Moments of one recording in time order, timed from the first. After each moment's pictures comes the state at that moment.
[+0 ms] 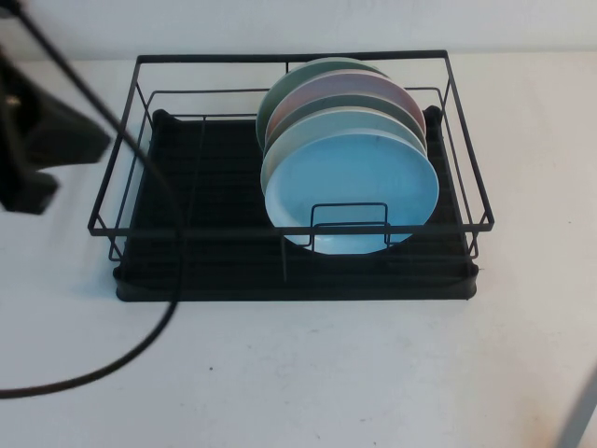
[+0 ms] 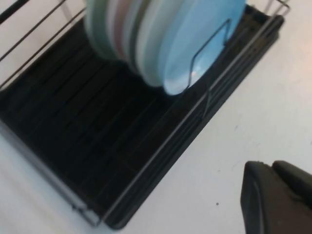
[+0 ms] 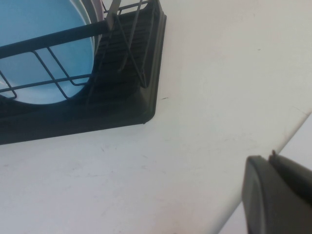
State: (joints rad) right arm 0.08 -0.01 0.03 0.36 0.37 -0.07; left arm -0.20 1.17 -1.44 -0.40 1.24 0.86
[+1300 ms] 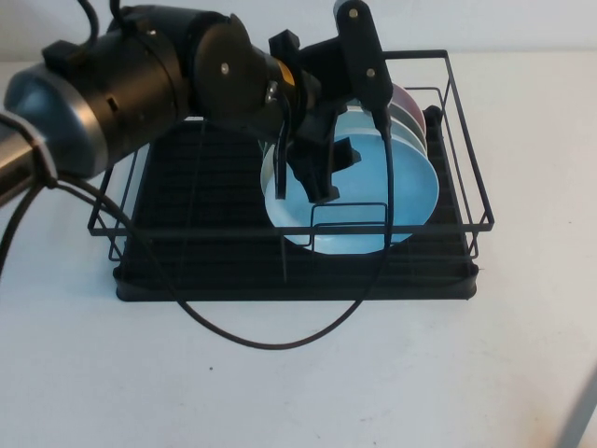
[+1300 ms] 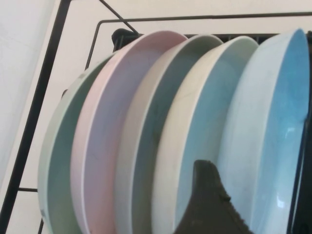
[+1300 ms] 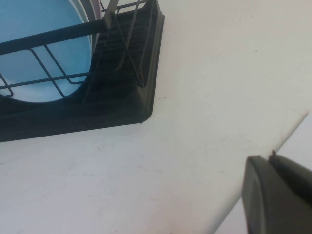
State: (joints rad) right arm 0.08 -0.01 0.03 0.34 0.37 -0.07; left arm -0.64 1.76 -1.58 -0.14 0.62 1.07
